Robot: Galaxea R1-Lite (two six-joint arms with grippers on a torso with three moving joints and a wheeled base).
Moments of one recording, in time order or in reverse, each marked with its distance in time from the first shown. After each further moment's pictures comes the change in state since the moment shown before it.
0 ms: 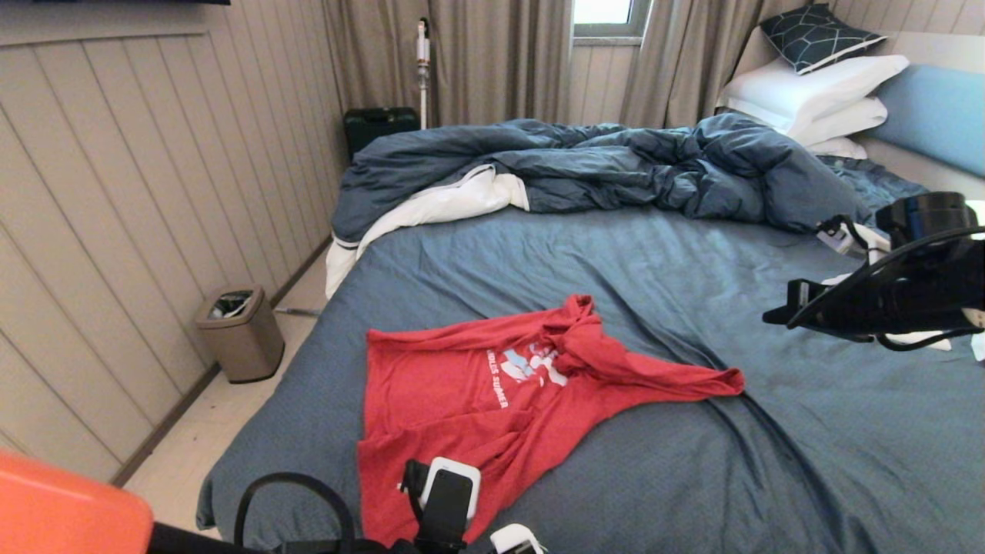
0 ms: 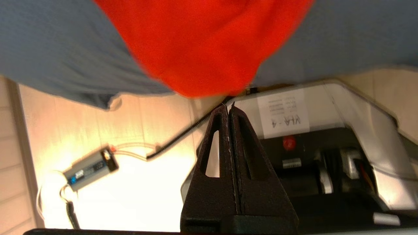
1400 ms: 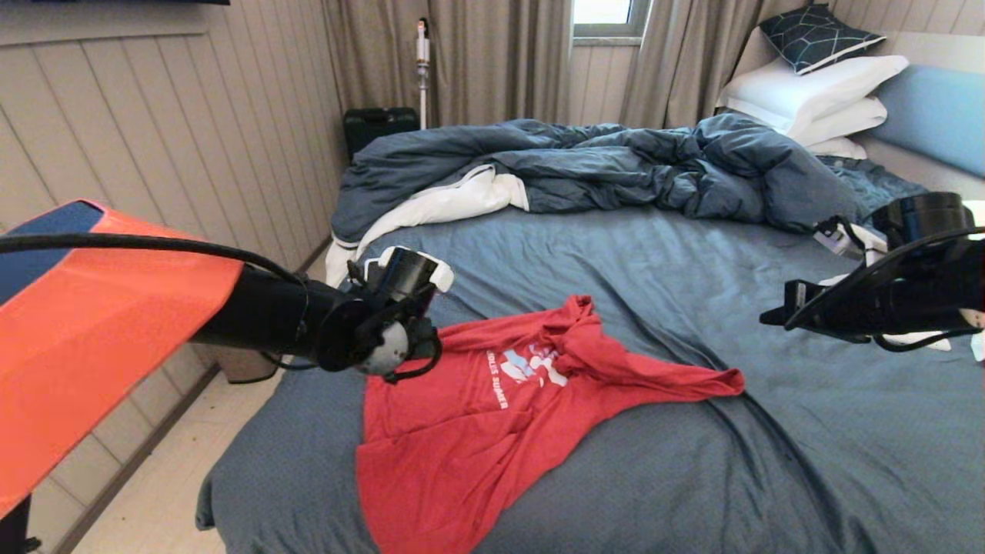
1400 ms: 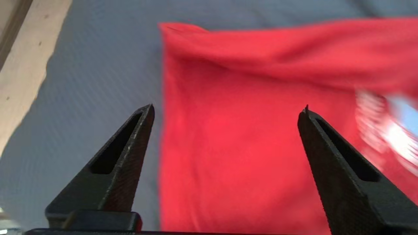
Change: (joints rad) left arm 0.669 0.204 -0.468 -0.249 -0.094 0.327; right arm 0.014 -0.009 0.004 0.000 -0.001 0.008
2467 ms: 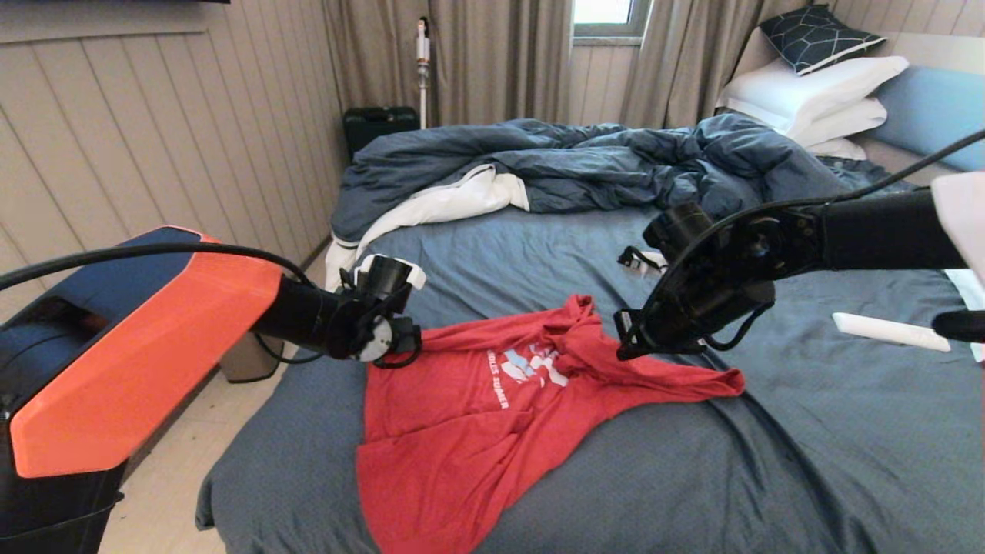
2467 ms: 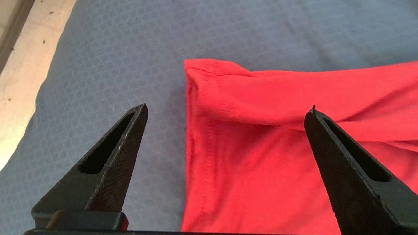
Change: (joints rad) left arm 0.125 0.162 -0.111 -0.059 -0.062 0.072; right arm 0.493 0.251 -0.425 0.509 -0.210 0.113
